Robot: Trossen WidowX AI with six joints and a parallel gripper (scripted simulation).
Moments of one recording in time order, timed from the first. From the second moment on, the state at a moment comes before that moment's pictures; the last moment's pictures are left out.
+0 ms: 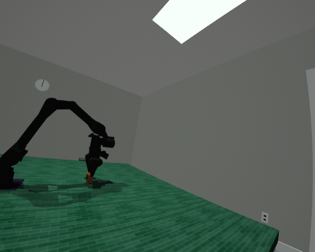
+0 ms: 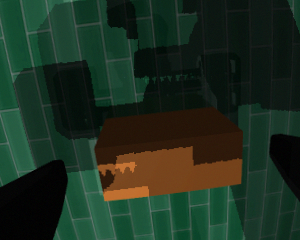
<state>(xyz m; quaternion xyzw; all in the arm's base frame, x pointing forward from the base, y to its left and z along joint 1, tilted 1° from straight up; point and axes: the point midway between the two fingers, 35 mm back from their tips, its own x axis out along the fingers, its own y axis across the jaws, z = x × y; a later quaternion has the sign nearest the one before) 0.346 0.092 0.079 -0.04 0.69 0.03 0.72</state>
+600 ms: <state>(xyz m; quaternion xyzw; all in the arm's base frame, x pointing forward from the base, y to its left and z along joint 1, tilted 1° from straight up) 0.344 0.092 0.066 -0.04 0.69 0.03 0.72</state>
